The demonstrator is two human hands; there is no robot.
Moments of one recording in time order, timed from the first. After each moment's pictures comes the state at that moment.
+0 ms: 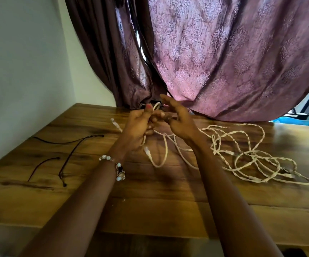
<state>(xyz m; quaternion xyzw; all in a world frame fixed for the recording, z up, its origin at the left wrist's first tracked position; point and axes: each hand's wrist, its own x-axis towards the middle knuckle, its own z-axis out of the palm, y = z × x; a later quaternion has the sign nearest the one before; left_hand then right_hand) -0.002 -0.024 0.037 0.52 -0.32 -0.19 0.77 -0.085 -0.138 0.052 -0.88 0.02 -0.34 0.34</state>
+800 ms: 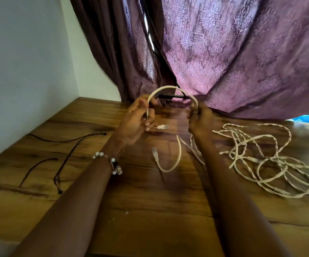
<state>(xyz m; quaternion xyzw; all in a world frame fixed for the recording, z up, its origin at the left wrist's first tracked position) 0.044 -0.017 0.019 0.41 -0.47 -0.23 0.75 -0.038 -0.191 0.009 -0.75 0.23 -0.50 0.37</state>
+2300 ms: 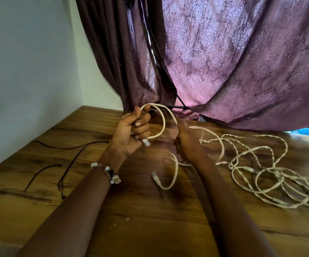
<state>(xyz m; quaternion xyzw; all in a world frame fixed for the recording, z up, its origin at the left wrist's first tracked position) 0.048 -0.002 0.023 0.16 -0.37 -0.43 0.81 -0.065 -0.152 0.010 -0.94 0.12 -0.25 0.19</state>
